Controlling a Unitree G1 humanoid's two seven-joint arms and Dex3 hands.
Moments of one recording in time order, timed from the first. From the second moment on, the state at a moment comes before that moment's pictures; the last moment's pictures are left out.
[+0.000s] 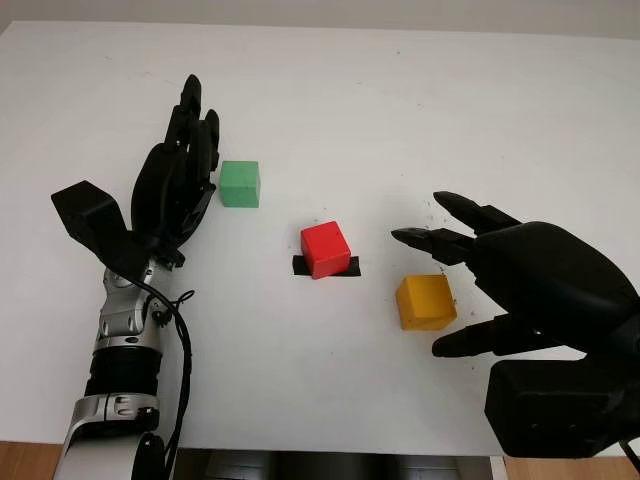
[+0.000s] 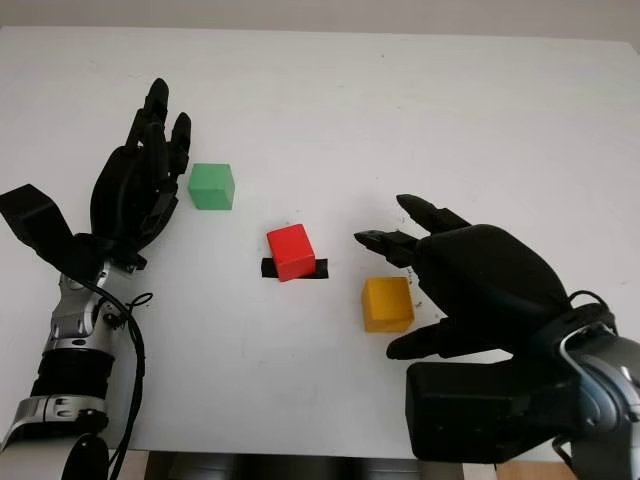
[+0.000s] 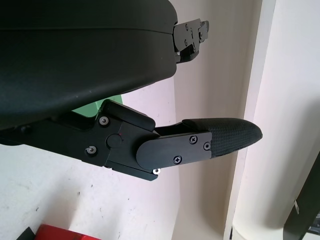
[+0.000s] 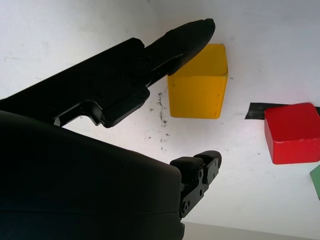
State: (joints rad) left arm -0.57 0.21 0.22 0.43 -0.30 -0.15 -0.41; right arm 0.07 -0.75 -0.04 -0.76 -0.67 0.20 0.60
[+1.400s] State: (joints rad) left arm -0.57 0.22 0.21 0.45 -0.29 -0.17 -0.42; right arm 0.11 -0.60 -0.02 -0.66 -0.78 0.07 0.46
